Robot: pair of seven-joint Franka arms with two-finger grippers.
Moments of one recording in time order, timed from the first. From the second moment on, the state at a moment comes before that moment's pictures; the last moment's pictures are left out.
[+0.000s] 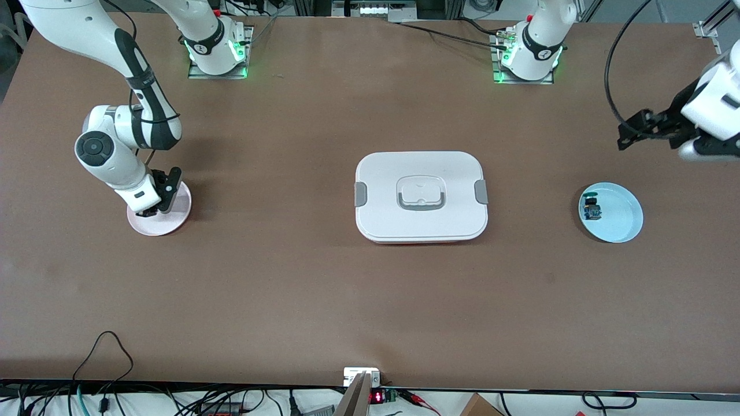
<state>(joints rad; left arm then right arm) 0.16 0.00 -0.19 -1.67 0.02 1.62 -0.07 0.11 0.38 -0.21 -2.29 -0.22 2.68 -1.30</state>
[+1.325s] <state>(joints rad) 0.16 -0.02 -0.20 -1.63 0.02 1.59 -0.07 0.16 0.12 -0.20 -2.18 -0.09 2.33 -1.10</state>
